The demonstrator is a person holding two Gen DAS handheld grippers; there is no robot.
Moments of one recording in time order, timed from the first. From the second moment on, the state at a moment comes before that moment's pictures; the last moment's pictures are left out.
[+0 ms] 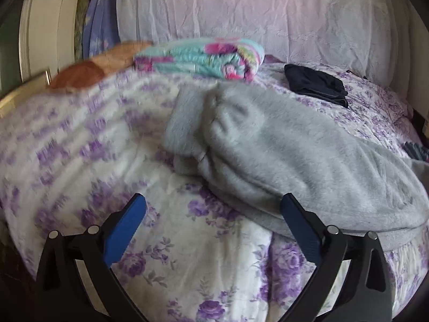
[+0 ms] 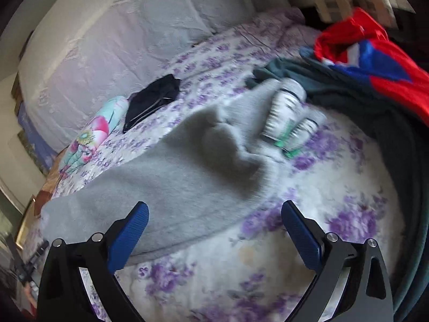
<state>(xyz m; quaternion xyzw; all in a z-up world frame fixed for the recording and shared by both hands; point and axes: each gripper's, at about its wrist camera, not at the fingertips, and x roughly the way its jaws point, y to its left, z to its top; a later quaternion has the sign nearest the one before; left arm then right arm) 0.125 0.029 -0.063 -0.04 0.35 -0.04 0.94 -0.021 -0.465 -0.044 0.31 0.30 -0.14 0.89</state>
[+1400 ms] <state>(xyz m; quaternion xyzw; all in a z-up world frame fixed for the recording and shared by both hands) 0.121 0.046 -0.063 -0.10 0.33 -0.09 0.93 0.019 -0.525 -0.060 0.40 0.22 -0.14 0.88</state>
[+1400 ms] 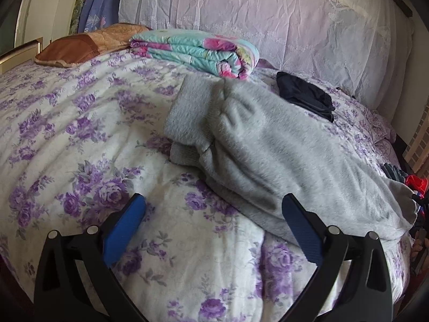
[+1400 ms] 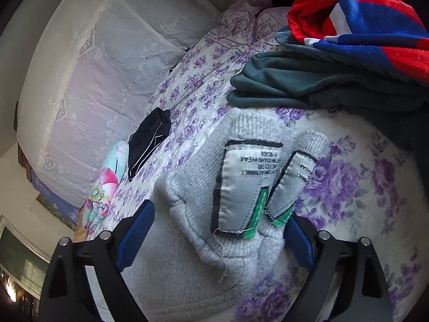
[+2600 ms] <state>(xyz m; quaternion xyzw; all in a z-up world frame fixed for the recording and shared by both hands) 0.129 -0.047 0.002 -0.01 0.31 -0.25 0.91 -0.040 -0.506 0.008 0.36 0.14 -0.18 0.90</state>
